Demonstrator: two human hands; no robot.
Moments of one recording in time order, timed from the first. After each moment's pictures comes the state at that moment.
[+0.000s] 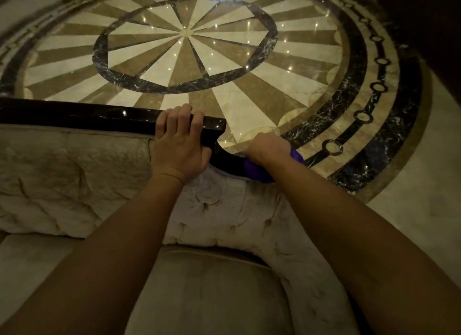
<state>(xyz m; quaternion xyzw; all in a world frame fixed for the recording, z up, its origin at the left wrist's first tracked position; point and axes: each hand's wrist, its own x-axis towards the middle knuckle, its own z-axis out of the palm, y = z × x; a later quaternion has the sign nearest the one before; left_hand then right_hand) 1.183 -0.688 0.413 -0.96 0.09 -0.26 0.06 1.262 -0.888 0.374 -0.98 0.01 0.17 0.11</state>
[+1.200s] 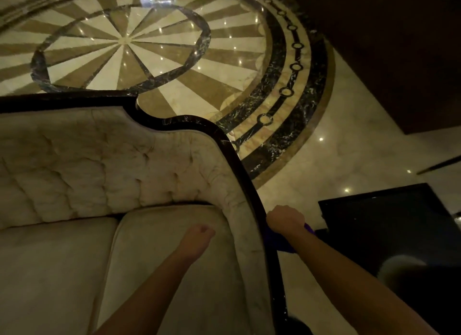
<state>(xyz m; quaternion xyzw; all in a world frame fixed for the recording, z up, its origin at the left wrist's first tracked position) 0.788 -0.909 0.386 -0.85 -0.16 0.31 -0.40 0.815 -1.167 0.351 -0.91 0.20 0.33 0.14</state>
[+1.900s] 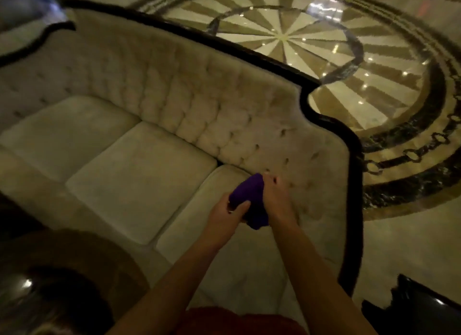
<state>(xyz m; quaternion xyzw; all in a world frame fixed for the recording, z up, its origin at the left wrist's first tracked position) 0.593 -0.742 0.480 -0.69 -0.27 -0.01 -0.67 0.705 -0.836 0.496 -0.81 0.07 0.25 0.53</state>
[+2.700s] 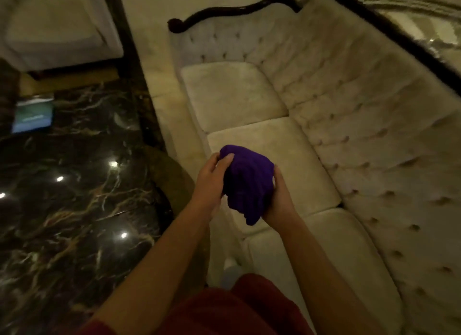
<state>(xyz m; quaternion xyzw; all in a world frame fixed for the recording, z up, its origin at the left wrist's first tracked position) 0.327 -0.367 0.497 -0.39 -0.44 -0.36 -0.73 0.479 -0.432 0.447 -0.50 -0.09 0.64 0.59</state>
